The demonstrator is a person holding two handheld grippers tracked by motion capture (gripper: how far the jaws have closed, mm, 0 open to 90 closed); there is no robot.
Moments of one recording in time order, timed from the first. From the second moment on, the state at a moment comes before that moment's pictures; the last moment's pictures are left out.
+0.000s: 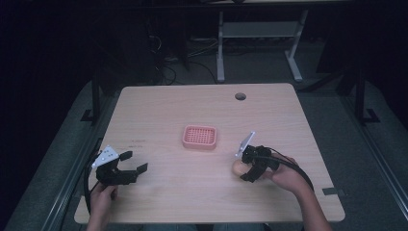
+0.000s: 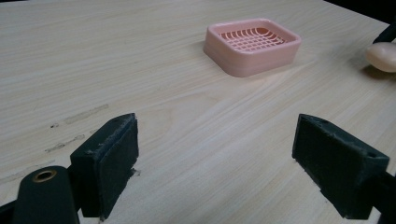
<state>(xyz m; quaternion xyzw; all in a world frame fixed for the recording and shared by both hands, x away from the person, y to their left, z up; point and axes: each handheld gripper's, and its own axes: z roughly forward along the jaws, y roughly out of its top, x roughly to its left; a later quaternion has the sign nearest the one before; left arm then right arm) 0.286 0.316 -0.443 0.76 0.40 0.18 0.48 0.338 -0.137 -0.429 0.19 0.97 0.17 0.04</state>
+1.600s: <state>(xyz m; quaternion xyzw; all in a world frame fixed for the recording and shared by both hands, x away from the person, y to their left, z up) 0.286 0.315 -0.443 0.76 0.40 0.18 0.48 0.374 -0.137 -0.414 0.20 0.96 0.21 0.02</state>
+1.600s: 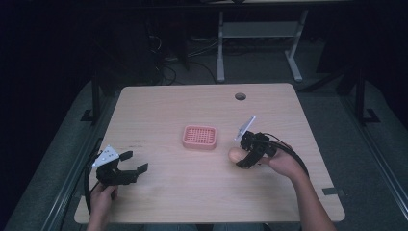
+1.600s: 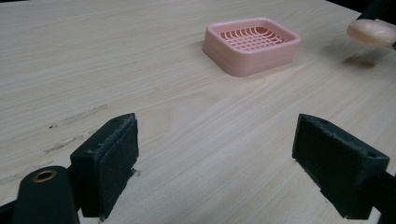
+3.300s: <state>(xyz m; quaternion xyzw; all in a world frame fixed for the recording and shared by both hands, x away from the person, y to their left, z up) 0.285 0.318 -0.442 0.76 0.40 0.18 0.48 0.406 -0.094 -0.383 0.16 0.96 0.20 0.03</state>
